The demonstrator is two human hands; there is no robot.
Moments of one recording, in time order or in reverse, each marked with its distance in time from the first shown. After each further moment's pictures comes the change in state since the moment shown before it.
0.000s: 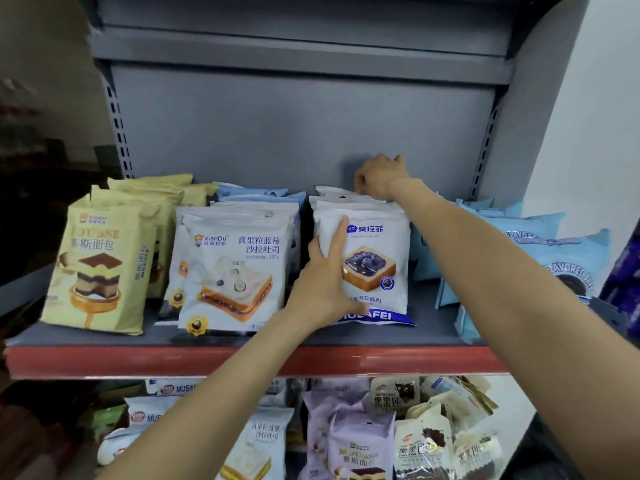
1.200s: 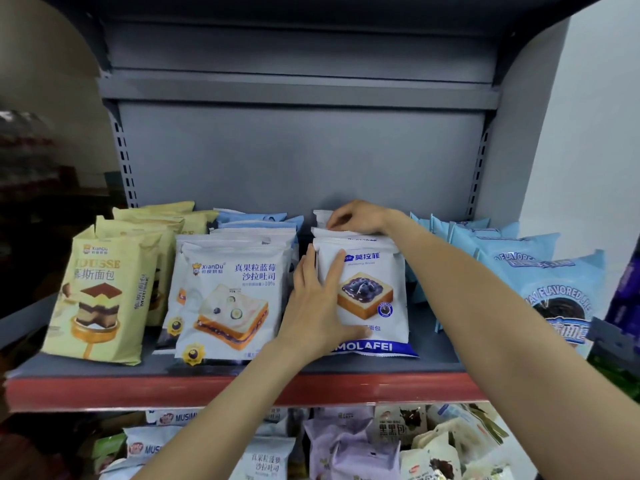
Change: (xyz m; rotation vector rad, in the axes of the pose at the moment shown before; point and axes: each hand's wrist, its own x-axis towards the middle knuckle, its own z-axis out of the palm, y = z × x) left_hand -0.005 0.004 -0.001 0.225 0.062 0.028; right_hand -0.016 -0.012 0.007 0.771 -0.308 -0.170
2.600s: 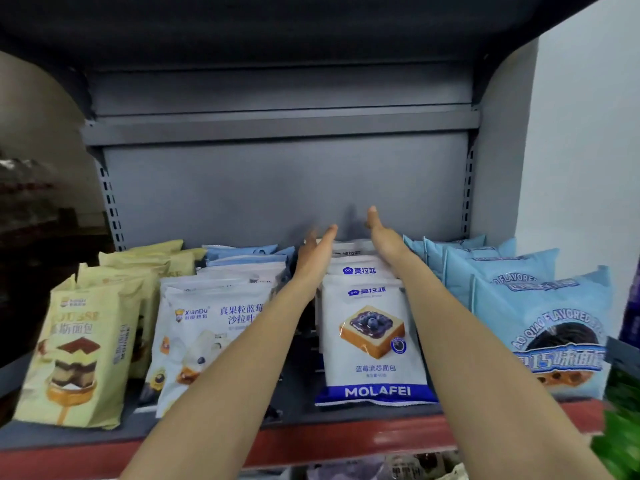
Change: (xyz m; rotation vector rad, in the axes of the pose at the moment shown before) left_hand 0.137 -0.003 -0.008 -0.767 0.074 -0.368; right_hand -0.015 0.030 0.003 0.543 0.511 0.361
